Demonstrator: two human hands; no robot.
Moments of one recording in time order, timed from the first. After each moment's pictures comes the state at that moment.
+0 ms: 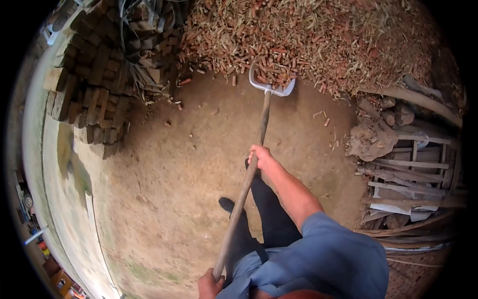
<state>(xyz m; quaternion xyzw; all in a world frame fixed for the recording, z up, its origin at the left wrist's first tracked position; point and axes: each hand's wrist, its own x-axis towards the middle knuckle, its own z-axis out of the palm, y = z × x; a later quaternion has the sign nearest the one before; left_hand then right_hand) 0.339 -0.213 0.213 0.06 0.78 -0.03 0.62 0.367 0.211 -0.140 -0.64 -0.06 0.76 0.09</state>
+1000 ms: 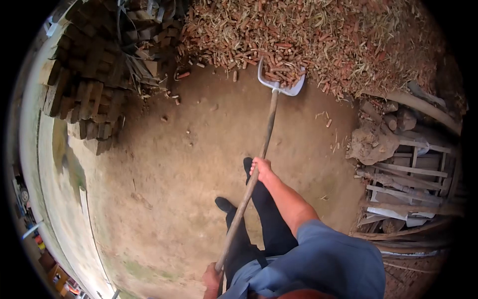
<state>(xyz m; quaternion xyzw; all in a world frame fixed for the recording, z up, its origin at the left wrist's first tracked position) 0.406 -0.297 0.061 0.15 0.88 0.03 0.44 0.401 0.177 -0.191 -0.66 -0.11 0.73 0.12</state>
